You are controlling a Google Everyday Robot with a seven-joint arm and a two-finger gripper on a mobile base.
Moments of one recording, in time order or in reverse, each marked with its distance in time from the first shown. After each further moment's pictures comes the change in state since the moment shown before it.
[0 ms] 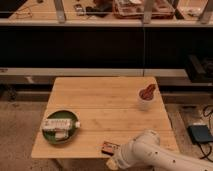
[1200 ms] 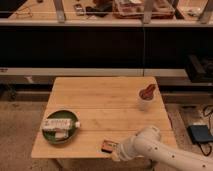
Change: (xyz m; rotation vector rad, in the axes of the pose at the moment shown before) arm 0.018 0.040 0.000 -0.072 0.014 0.040
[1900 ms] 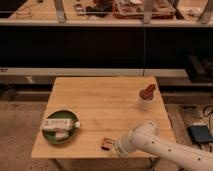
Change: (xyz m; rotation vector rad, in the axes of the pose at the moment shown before) arm 0.007 -0.001 -0.004 0.009 0.001 0.012
